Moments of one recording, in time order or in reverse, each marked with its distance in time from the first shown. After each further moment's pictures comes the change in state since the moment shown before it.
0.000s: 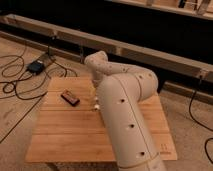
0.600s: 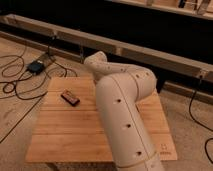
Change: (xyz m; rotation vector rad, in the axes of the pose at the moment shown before) arm 0.001 -0.026 0.000 0.113 0.019 -0.033
